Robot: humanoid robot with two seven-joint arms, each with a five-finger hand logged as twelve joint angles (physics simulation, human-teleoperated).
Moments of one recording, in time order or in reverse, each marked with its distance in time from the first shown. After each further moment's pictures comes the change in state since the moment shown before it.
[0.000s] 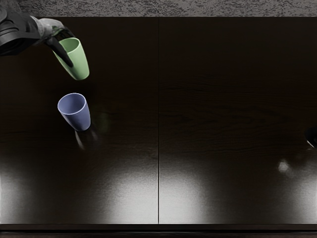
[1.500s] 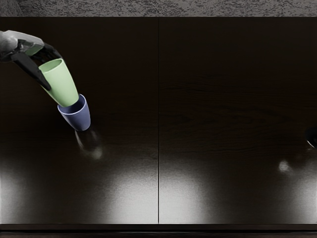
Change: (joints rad) left arm -0.025 0.386 -0.055 -0.372 -0.159 -0.299 0.000; right arm 0.000 0.000 0.000 0.000 0.000 0.000 0.000
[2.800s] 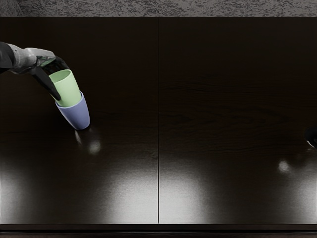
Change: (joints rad) left arm 0.114 -0.089 0.000 -0.020 0.146 0.201 0.000; right arm 0.000 0.000 0.000 0.000 0.000 0.000 0.000
